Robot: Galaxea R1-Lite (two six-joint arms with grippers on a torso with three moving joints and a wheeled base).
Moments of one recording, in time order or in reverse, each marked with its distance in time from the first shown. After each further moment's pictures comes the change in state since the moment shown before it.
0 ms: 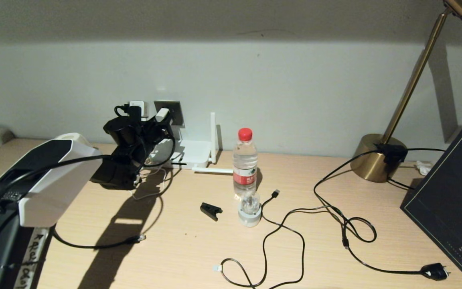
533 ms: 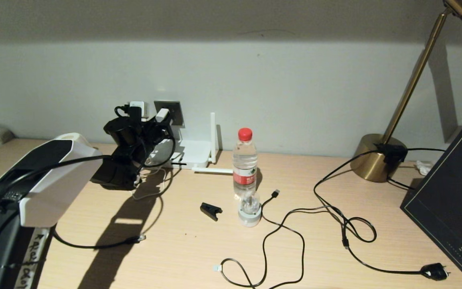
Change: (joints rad) left arm 0.002 0.001 0.001 -0.002 0.001 0.000; right arm 0.000 0.000 0.000 0.000 0.000 0.000
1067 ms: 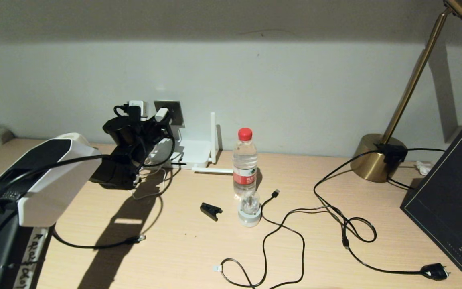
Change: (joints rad) left arm 0.001 -0.008 0.003 0.000 0.000 0.000; right arm 0.000 0.000 0.000 0.000 0.000 0.000
